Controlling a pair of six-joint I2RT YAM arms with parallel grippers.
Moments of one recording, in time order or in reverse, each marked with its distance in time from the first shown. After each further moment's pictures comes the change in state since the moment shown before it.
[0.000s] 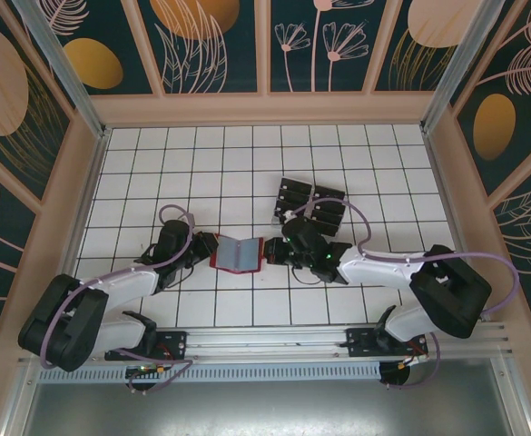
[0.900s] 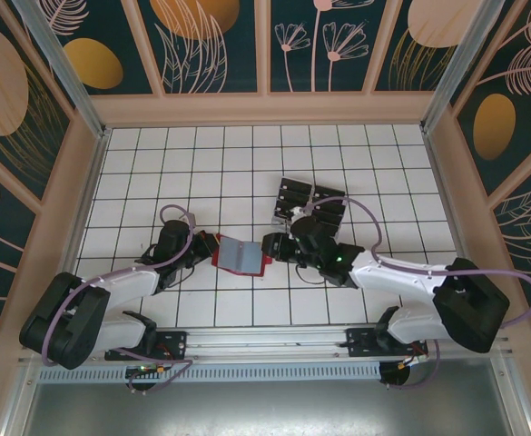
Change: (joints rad) left arm 0.000 0.008 -0.005 0.041 0.024 -0.011; right arm 0.014 -0.106 0.014 -0.010 0.016 0.034
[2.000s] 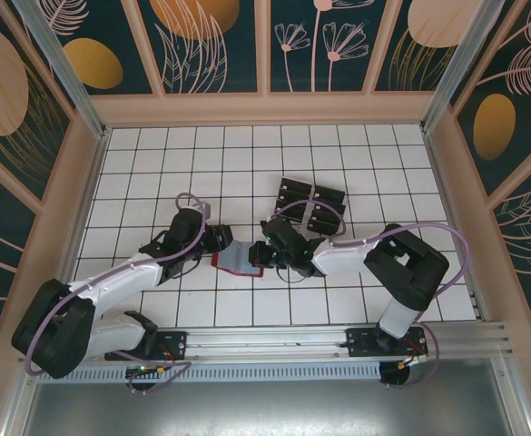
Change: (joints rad) left arm -0.140 -0.044 0.205 -0.320 -0.143 0.203; right arm 0.012 0.383 0.111 0.092 -0.115 -0.031
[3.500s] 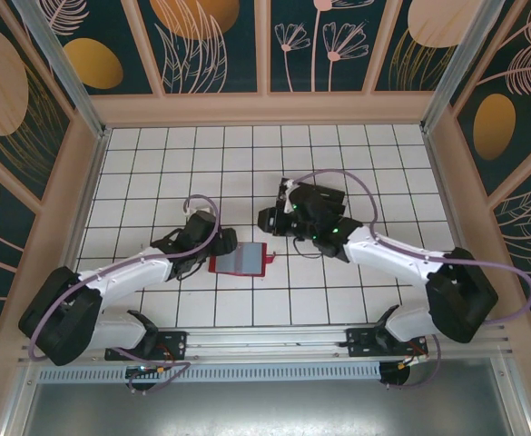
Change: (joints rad) left arm -0.077 0.056 0.076 -0.149 -0.232 -0.002; right arm -0.164 -0.325 0.115 -0.256 0.020 -0.182
